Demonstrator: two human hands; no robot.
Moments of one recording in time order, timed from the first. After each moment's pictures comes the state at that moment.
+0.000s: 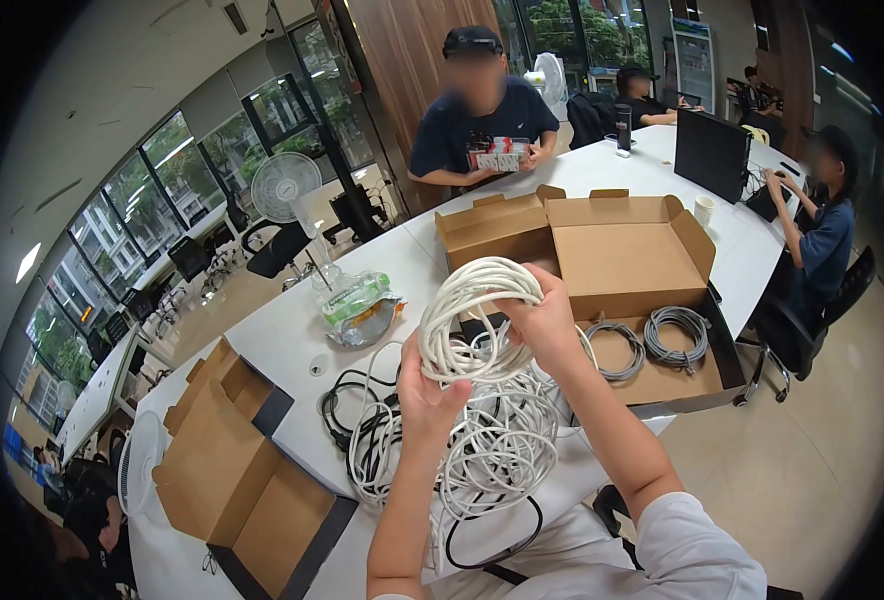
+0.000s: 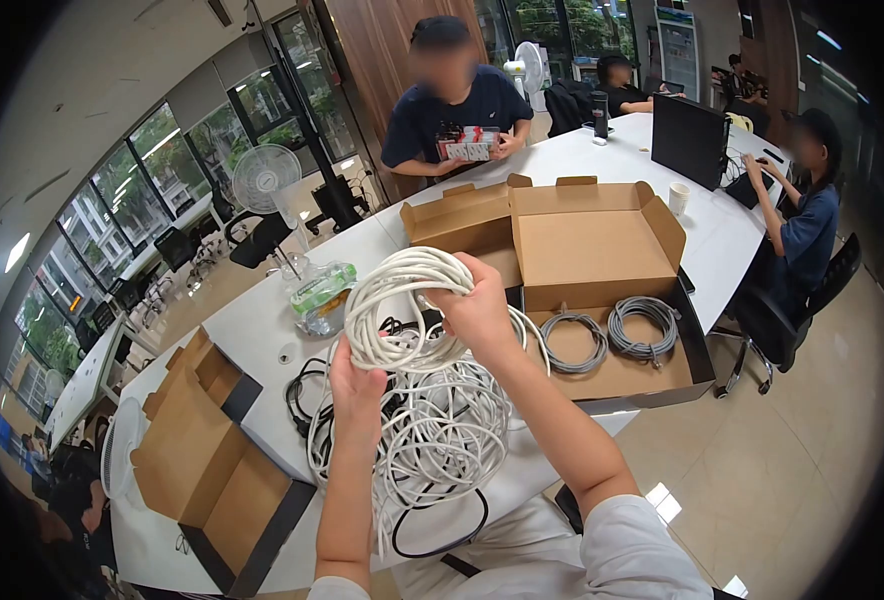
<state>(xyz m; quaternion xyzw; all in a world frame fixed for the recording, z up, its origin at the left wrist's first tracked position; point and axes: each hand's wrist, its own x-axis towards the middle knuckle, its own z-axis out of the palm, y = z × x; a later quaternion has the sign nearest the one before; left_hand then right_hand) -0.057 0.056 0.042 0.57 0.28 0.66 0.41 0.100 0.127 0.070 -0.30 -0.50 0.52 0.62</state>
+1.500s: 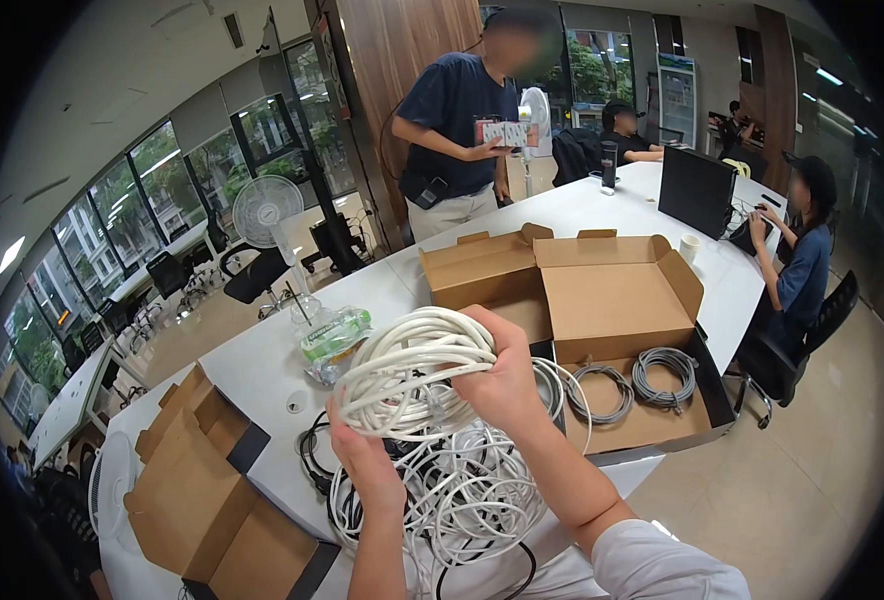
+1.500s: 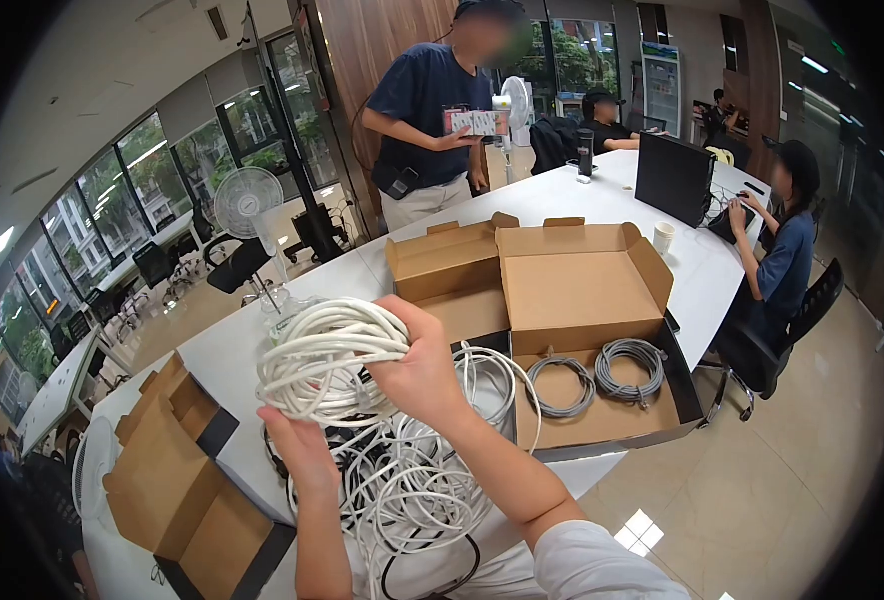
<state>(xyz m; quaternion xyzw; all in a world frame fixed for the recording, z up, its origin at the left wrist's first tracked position) -0.095 0.063 0.035 0.45 0.30 0.79 0.29 0.057 0.115 0.098 -0.19 -0.60 0.44 0.64</state>
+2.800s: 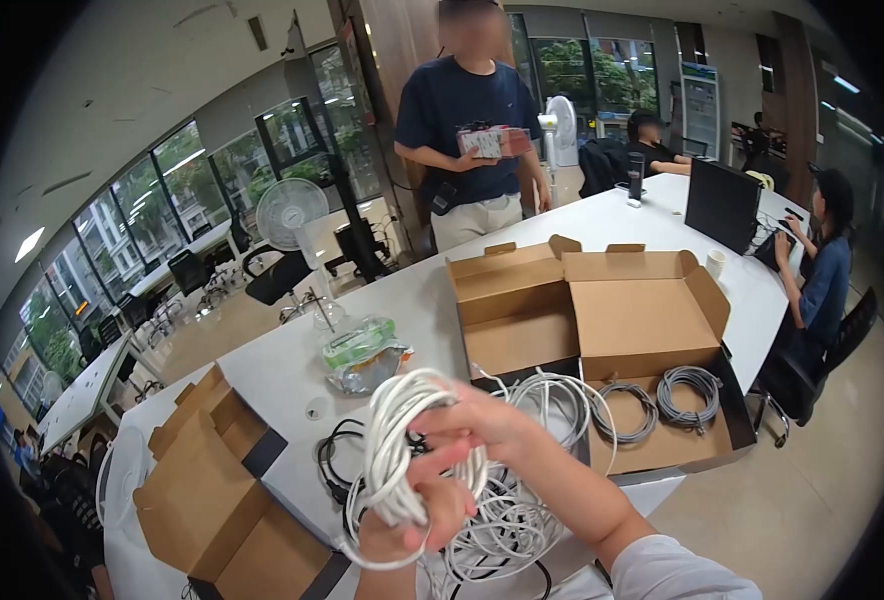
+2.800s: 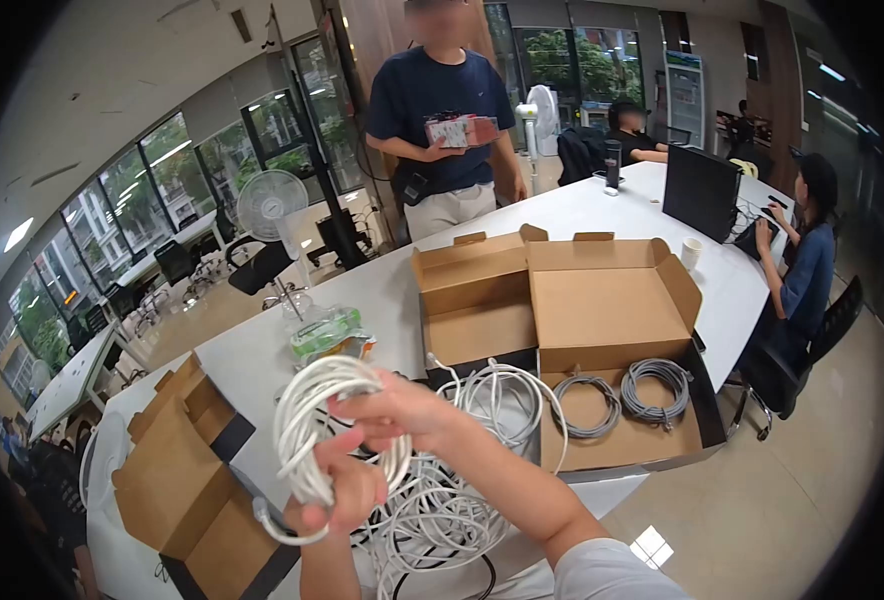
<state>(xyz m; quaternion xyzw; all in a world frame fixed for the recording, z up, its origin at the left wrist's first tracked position) -0.107 0.036 0.064 0.63 -0.02 0.52 0.58 0.022 0.135 0.076 -0.05 -0.46 0.84 0.29</state>
